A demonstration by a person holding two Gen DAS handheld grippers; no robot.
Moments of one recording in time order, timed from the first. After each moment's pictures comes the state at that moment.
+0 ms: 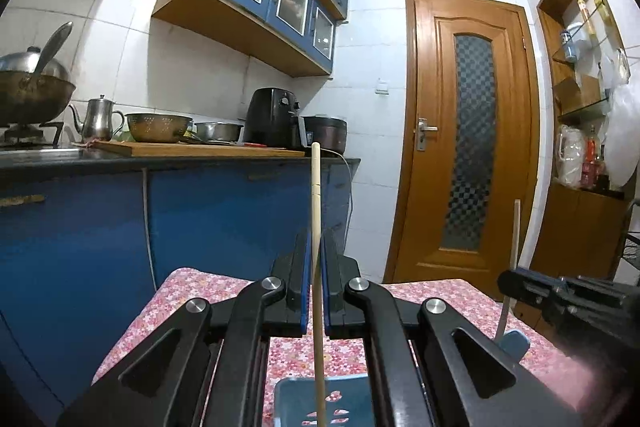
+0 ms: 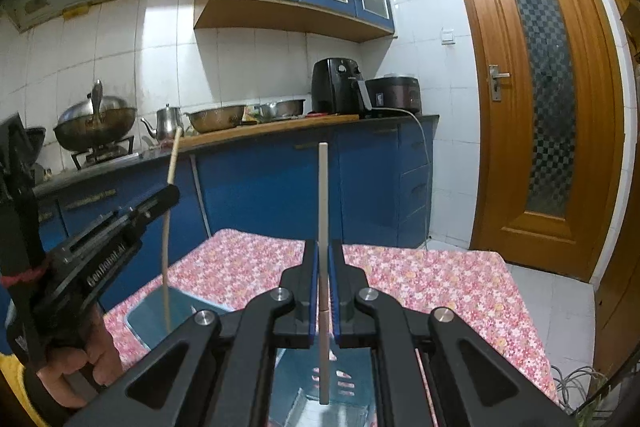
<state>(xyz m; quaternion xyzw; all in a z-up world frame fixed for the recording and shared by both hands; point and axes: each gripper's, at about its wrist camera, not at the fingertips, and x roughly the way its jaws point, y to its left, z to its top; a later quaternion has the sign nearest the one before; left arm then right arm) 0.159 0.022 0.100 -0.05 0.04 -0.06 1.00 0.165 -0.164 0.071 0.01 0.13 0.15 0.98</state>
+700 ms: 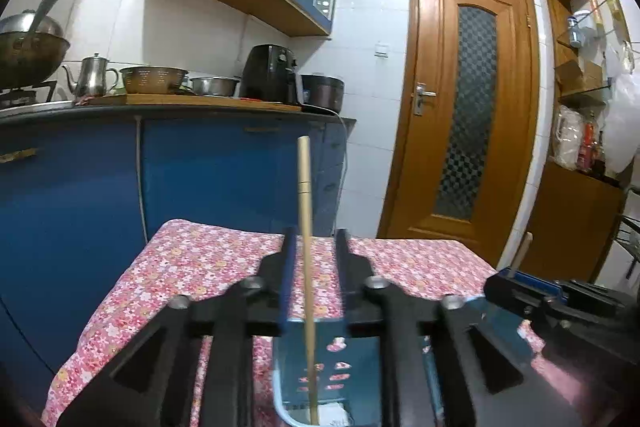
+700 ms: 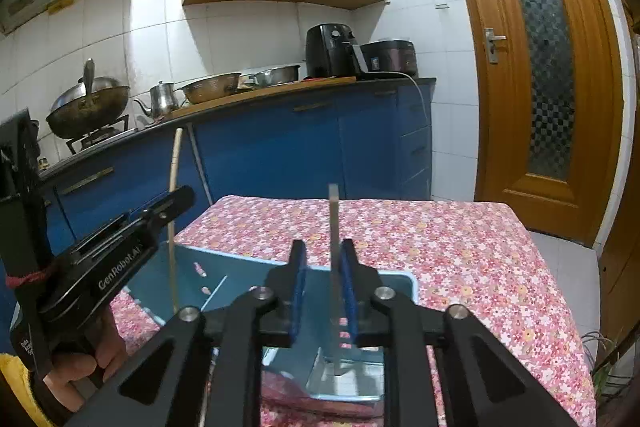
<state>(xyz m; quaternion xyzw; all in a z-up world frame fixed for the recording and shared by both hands) 0.165 0.025 0.070 -0.06 0.12 -0.09 0.99 0.163 -0.154 0.047 0.03 0.19 0.15 0.97</state>
